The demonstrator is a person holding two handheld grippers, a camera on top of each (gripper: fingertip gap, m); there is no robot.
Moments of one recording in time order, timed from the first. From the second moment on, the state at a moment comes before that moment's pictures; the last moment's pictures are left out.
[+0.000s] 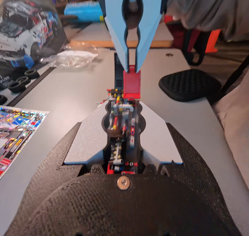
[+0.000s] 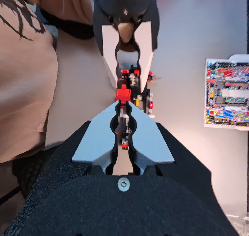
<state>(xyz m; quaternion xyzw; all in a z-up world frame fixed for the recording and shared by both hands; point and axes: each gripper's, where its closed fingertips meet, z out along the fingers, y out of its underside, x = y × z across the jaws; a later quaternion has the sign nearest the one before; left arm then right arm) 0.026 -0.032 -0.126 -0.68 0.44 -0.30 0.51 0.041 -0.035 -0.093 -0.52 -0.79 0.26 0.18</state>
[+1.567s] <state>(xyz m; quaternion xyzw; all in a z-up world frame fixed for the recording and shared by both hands) 0.043 -0.034 -0.211 -0.74 0.55 -0.12 0.37 0.046 -0.026 -0.185 -0.55 -0.82 0.11 -0.04</state>
